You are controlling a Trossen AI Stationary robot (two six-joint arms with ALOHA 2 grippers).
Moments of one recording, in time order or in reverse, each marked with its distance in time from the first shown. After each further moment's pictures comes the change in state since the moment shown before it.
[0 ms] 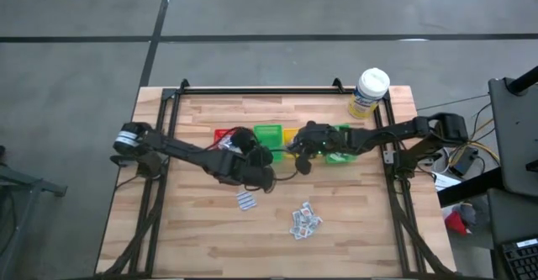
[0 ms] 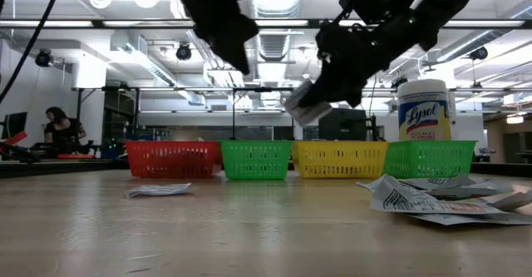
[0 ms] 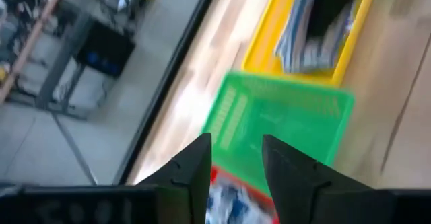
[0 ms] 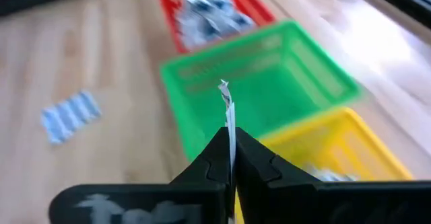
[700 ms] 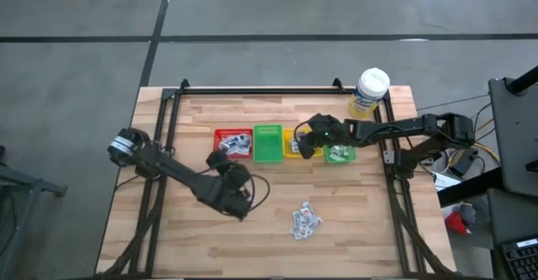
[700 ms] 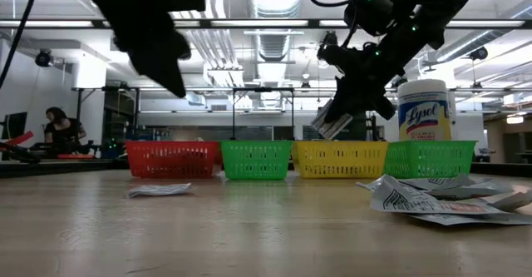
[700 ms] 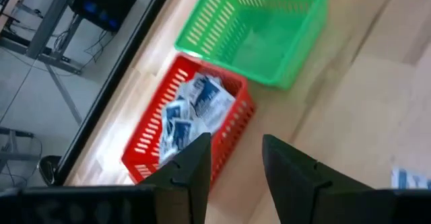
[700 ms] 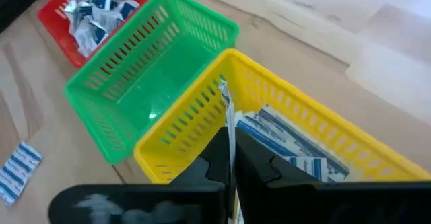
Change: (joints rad) left arm -0.214 -0.007 -0.143 -0.318 0.029 -0.590; right arm -0.106 -0.072 -0.013 -0.223 0.077 0.359
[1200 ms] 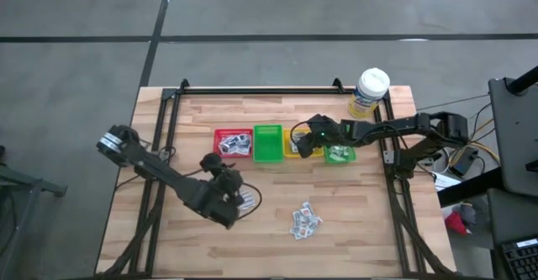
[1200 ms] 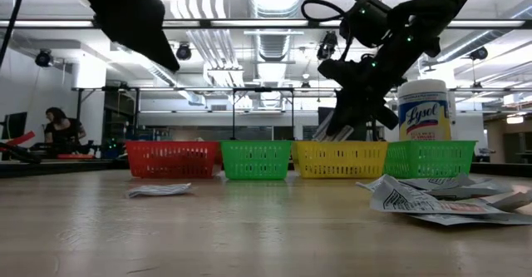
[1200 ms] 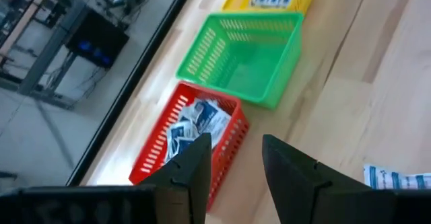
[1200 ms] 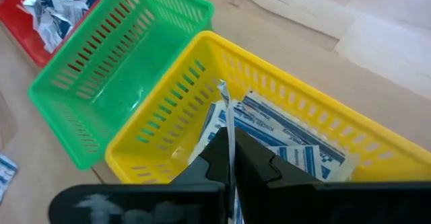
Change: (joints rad) left arm -0.083 -0.101 -0.042 0.031 -0.073 0.043; right arm -0.017 0.060 -0.001 0.000 0.001 0.069
